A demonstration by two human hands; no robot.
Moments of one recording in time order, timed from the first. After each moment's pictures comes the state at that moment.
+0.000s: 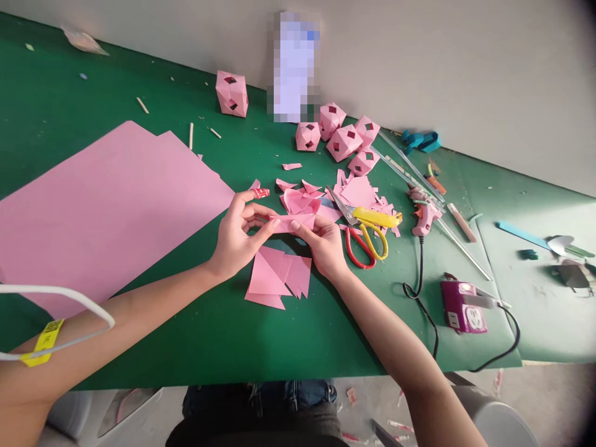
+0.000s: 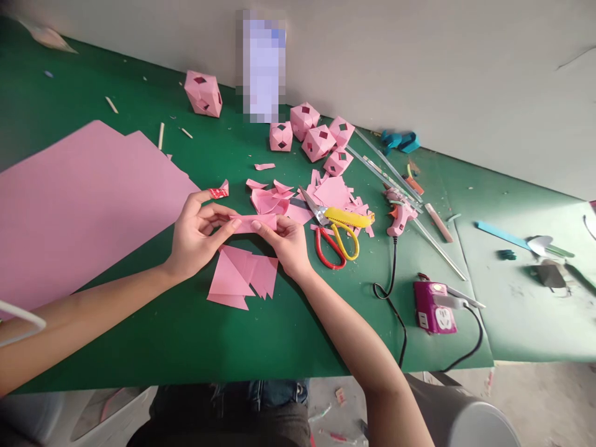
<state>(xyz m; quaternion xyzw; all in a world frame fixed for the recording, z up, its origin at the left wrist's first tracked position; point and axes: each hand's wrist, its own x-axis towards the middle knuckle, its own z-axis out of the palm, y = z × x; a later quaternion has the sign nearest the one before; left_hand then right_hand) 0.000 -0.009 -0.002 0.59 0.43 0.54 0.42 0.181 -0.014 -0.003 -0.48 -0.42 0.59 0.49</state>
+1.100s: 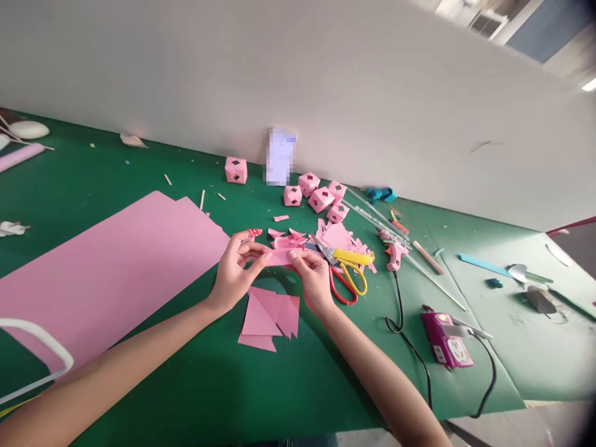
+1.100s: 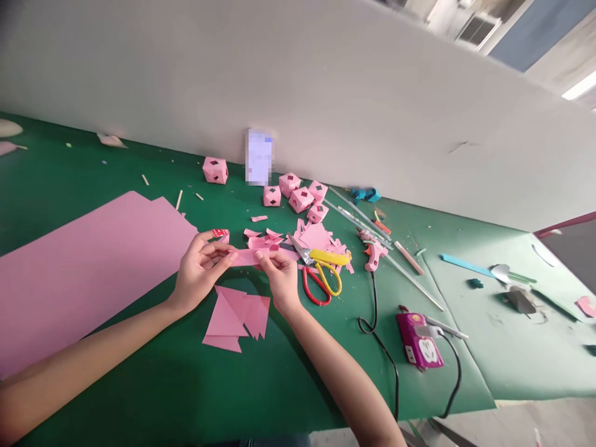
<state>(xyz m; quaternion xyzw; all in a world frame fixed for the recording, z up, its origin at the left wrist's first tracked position) 0.004 0.002 0.013 0.51 0.44 0.56 0.48 0.175 -0.004 0.003 -0.49 -0.36 0.56 0.56</state>
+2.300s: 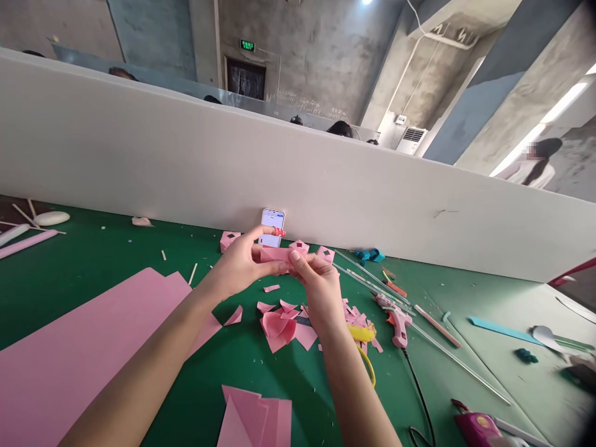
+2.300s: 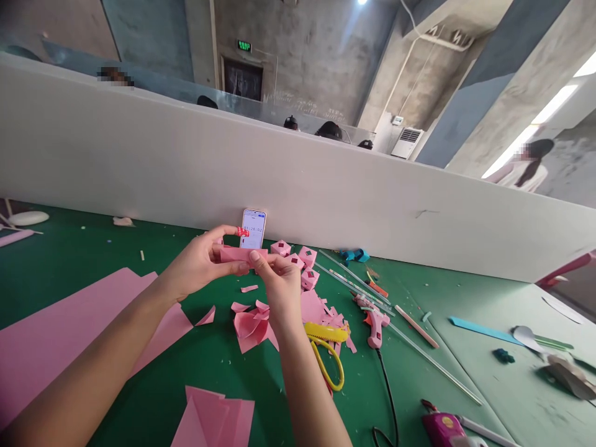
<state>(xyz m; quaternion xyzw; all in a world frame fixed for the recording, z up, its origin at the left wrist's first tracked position) 0.009 0.107 0.126 0.68 0.34 0.48 0.44 0.178 0.076 0.107 -0.39 -0.45 0.50 0.63</state>
